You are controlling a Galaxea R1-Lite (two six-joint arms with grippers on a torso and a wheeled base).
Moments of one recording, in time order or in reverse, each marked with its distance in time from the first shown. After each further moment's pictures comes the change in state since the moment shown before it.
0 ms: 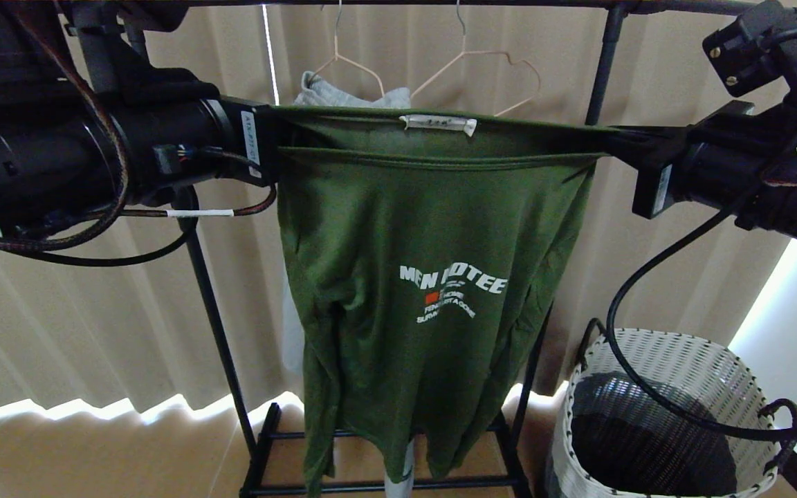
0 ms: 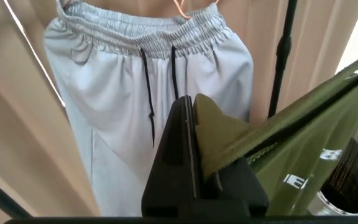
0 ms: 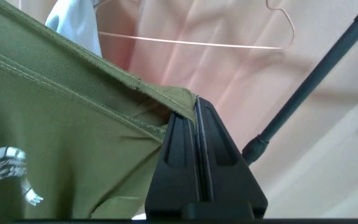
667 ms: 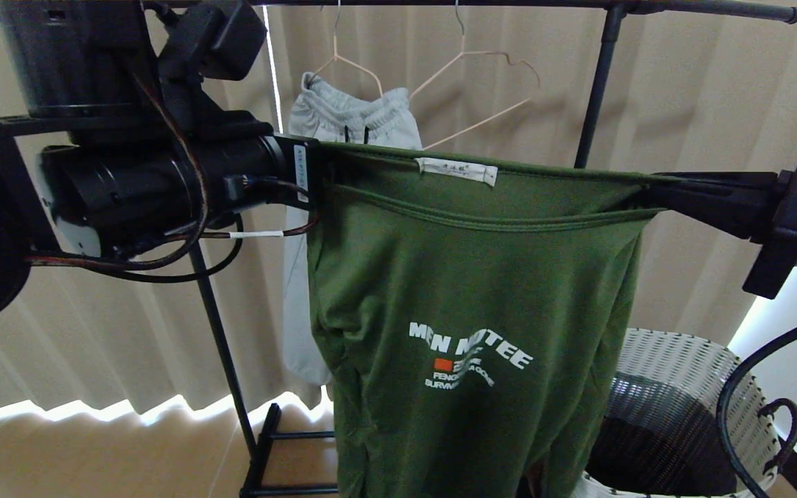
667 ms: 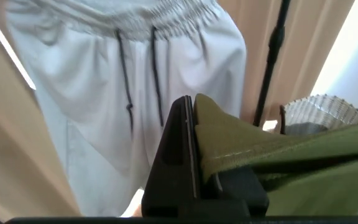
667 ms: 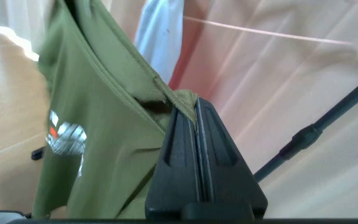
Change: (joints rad) left arm -0.033 0.094 0.003 -0.040 0.005 -0.066; right arm 0.004 -0.238 0.122 0.228 0.260 0.001
